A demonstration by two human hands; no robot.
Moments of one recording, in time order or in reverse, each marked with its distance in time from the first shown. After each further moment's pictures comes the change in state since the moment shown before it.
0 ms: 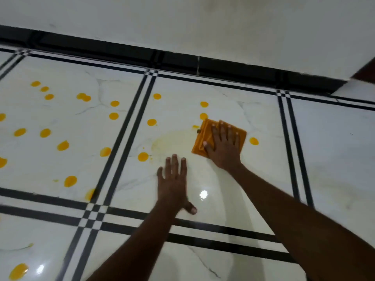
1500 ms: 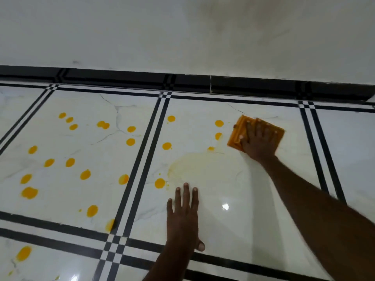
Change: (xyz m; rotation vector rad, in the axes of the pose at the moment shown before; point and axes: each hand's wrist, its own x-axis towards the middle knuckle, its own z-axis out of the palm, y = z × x) left_hand -0.017 -0.014 -0.008 0.019 -0.071 -0.039; right_hand 0.108 0.056 -0.002 0.047 -0.136 0.142
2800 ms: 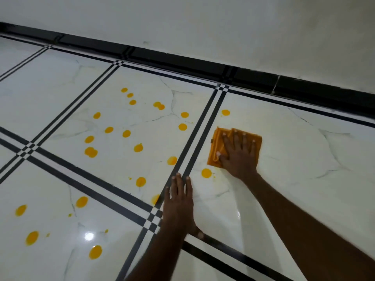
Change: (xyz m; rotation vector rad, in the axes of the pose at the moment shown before) left_hand -0.031 -0.114 0.005 -0.102 -0.033 -0.244; right_hand -0.079 -0.205 0.040 -0.110 -0.044 -0.461
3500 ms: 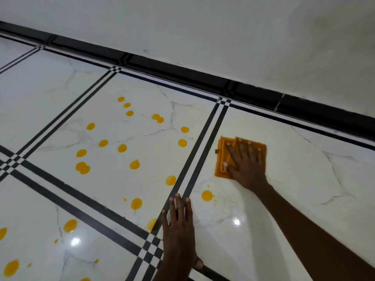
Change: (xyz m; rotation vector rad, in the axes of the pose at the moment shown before) left_hand 0.012 0.009 0.012 -0.055 0.088 -0.118; right_hand 0.035 0.031 -0.020 0.034 -0.084 -0.071
